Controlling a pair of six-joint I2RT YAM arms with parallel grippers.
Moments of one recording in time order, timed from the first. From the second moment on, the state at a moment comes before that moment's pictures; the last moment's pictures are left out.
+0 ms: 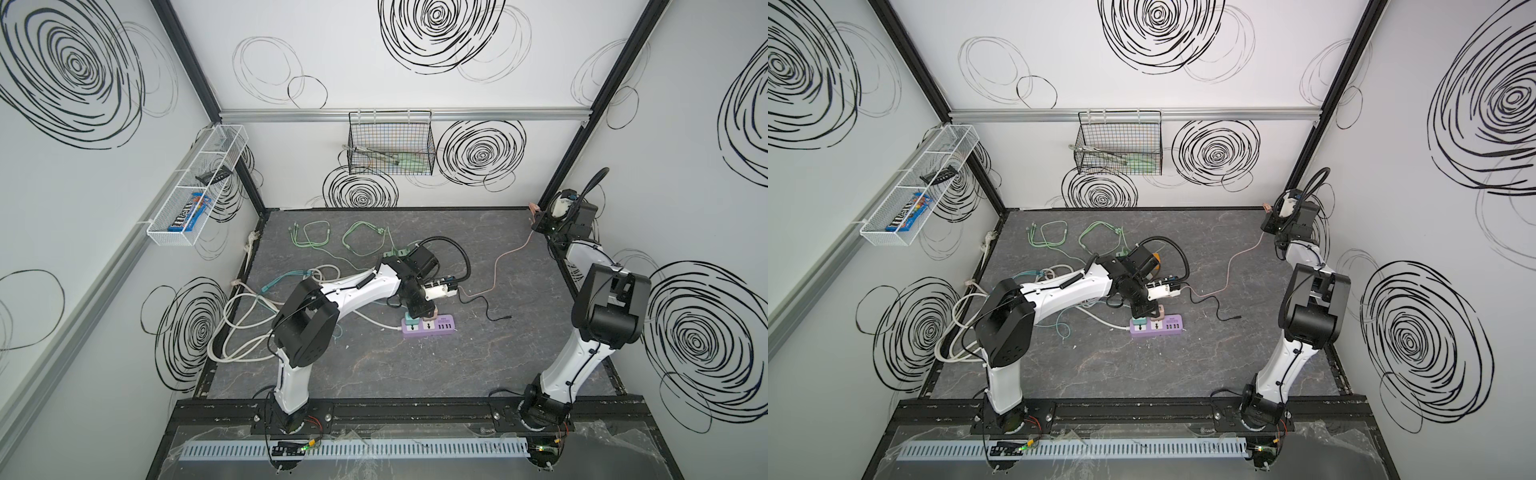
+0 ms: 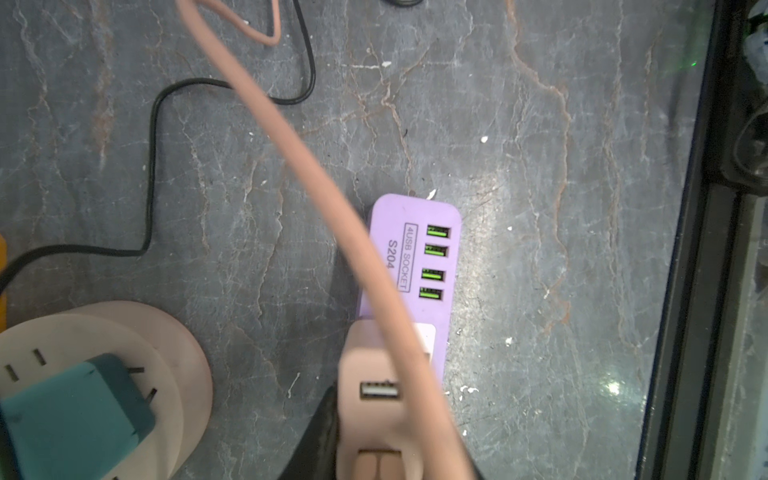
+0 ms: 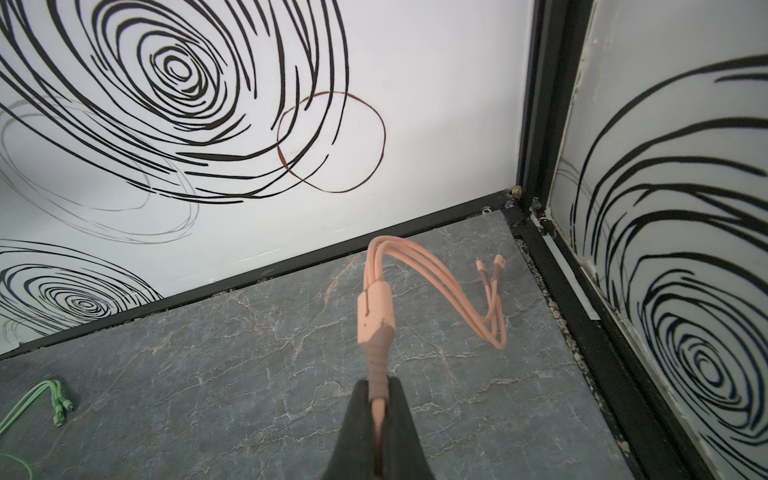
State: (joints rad) left arm -0.80 1.93 1.48 -0.75 0.34 0.44; right arm -0.33 1.89 1.37 0.08 -0.36 0.19
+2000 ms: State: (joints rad) left arm -0.82 1.83 1.38 -0.59 0.26 0.40; right arm -0.31 1.80 1.31 0.06 -0.35 0.18
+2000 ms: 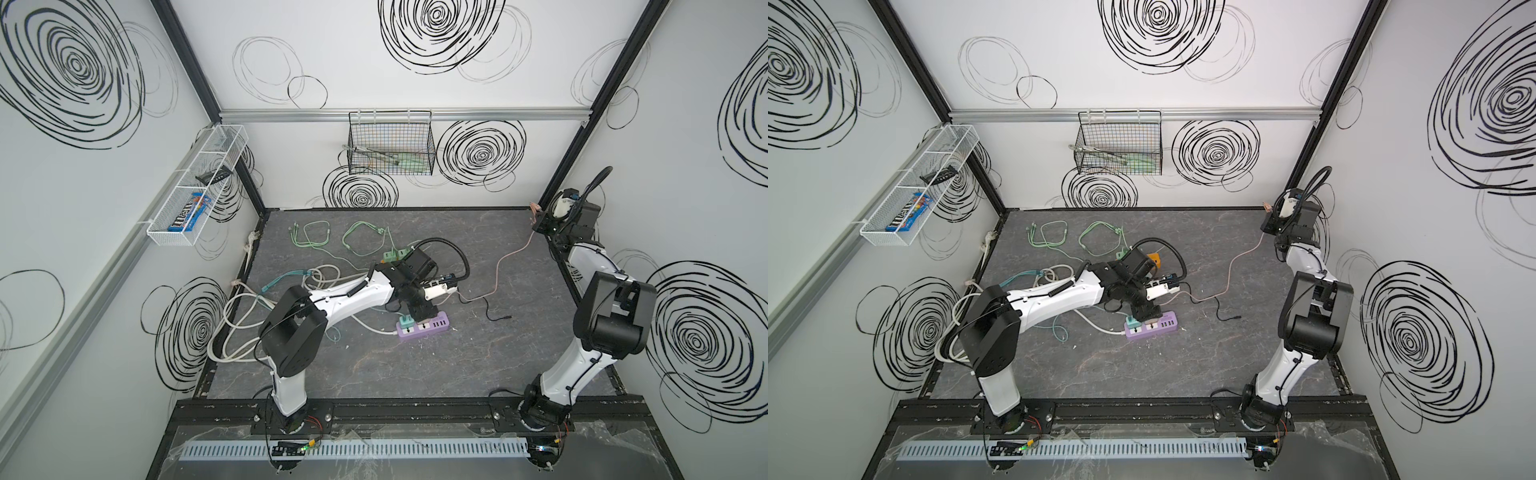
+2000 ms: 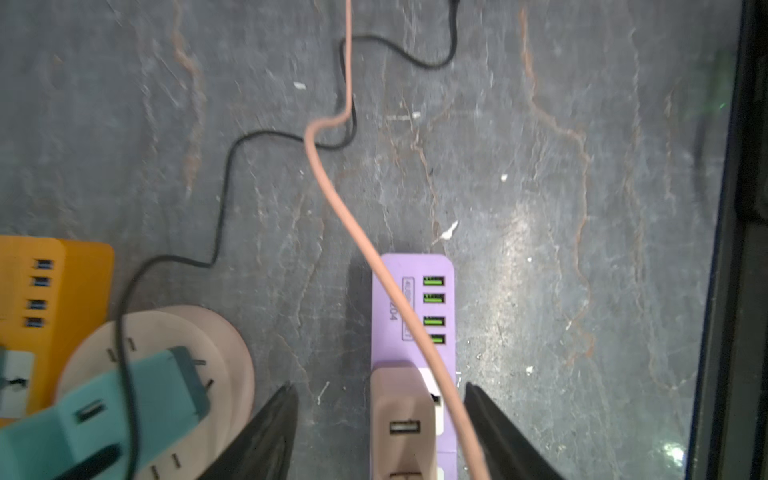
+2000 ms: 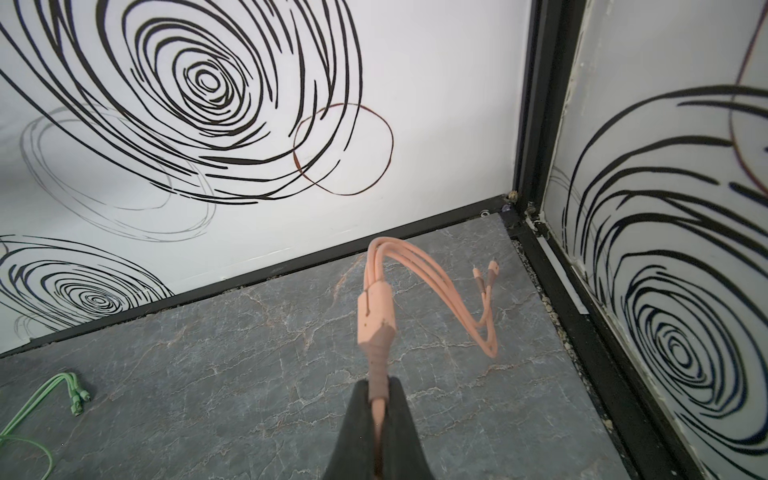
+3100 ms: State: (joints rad) left arm -0.39 1.26 0.64 0.31 -0.69 -0.14; right arm -0.08 1.66 1.09 0.12 -0.06 0.22
